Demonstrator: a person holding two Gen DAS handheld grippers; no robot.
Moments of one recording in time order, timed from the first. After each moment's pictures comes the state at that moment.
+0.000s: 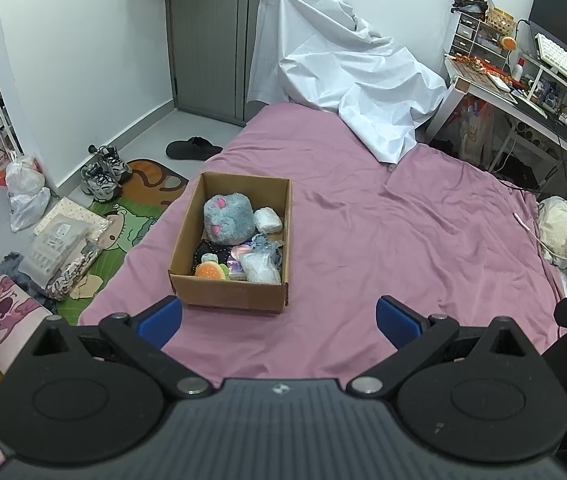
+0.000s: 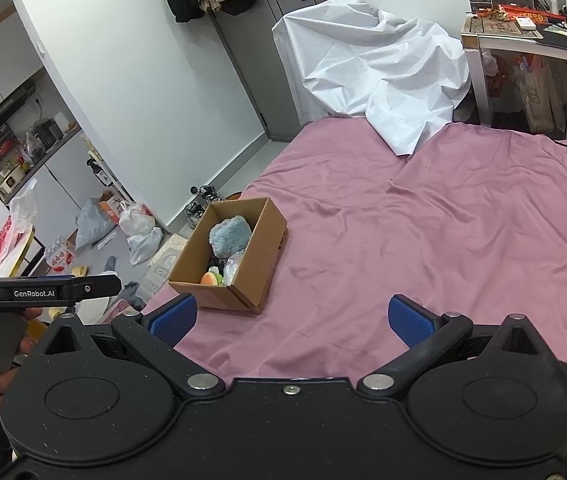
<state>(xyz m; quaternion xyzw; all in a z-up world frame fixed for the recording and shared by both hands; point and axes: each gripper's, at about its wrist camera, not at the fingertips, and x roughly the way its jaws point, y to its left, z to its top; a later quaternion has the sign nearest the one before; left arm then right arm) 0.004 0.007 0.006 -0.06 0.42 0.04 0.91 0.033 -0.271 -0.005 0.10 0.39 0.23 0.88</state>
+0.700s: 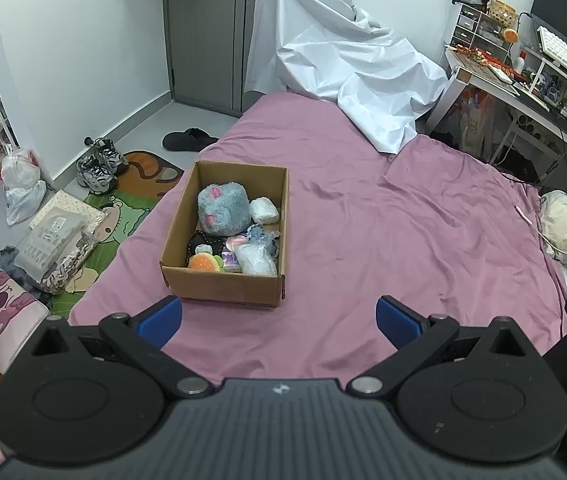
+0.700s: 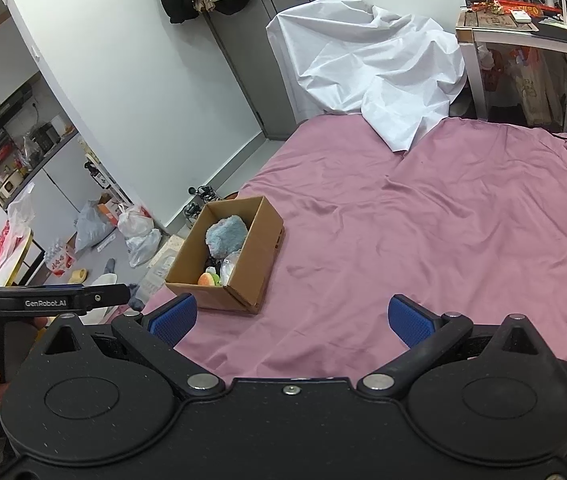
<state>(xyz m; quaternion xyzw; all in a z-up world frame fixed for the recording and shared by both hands) 0.011 0.002 -0.007 -0.06 0.43 0.04 0.90 0.037 -0.276 -0.010 0.11 0.40 0.23 0.88</state>
